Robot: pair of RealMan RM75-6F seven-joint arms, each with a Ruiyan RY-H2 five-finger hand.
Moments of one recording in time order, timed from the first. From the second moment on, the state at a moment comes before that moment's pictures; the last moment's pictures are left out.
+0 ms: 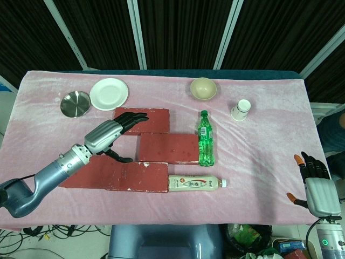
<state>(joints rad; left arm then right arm) -0.83 -1.09 -0.20 -1.65 1.61 0.86 -0.59 0.08 -1.14 0.08 -1.65 -1.45 1.46 -0.14</state>
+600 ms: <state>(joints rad) -0.79 -1.05 -0.17 -1.69 1.57 0.92 -0.48 0.08 -1.14 0.07 -1.65 -1.46 1.46 -0.13</state>
